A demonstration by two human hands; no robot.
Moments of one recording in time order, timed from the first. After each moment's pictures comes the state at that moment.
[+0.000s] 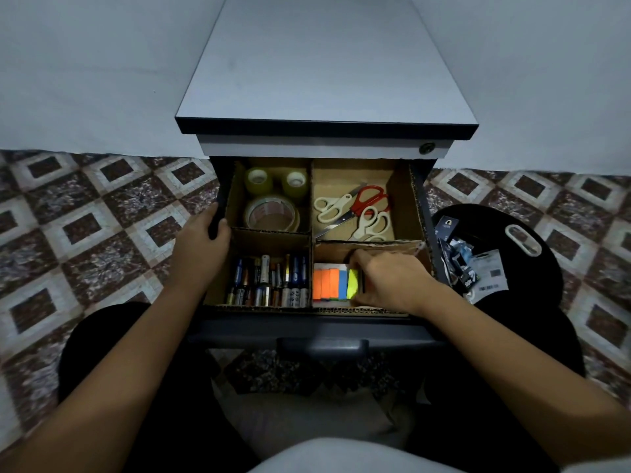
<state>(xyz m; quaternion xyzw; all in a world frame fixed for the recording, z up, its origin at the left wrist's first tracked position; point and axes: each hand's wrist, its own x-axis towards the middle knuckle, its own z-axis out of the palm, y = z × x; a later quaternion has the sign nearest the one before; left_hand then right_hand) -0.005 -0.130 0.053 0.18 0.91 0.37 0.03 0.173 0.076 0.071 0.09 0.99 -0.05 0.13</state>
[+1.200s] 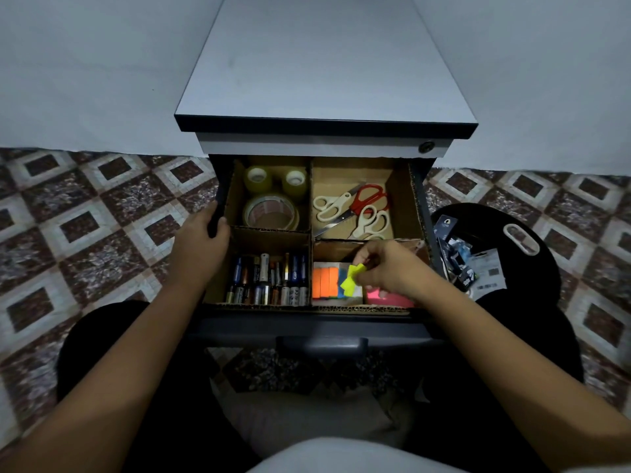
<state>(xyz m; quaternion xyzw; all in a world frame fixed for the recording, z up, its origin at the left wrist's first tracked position) -0.007 -0.130 0.051 0.18 0.91 0.36 0.03 0.169 0.076 0.076 0.31 0.83 -0.45 0.12</state>
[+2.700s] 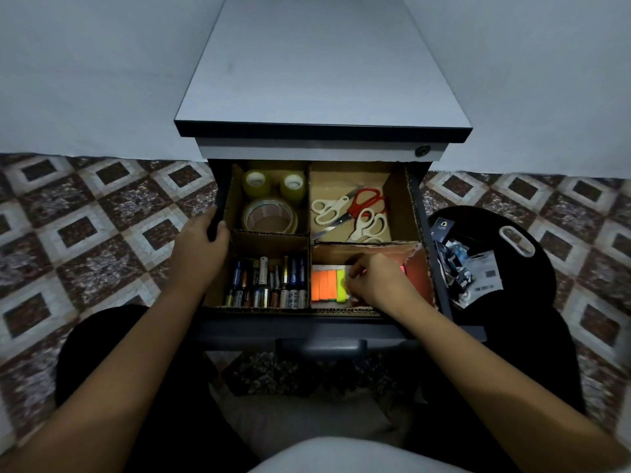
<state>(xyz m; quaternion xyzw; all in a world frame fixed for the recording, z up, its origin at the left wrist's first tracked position) -0.008 -0.130 0.048 0.18 0.91 0.37 0.02 0.169 0.054 0.061 0.34 0.88 -0.32 0.07</state>
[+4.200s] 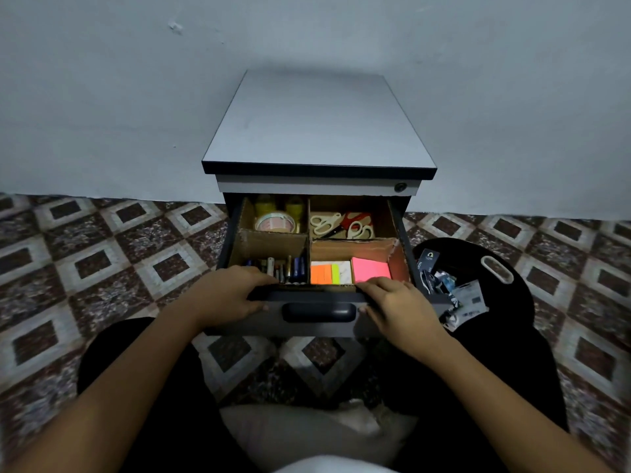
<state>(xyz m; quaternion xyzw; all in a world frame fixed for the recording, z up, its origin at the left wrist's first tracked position) 0.036 -0.149 0.096 0.53 0.84 0.01 0.15 0.237 0.057 0.071 0.15 0.99 -0.07 -0.03</state>
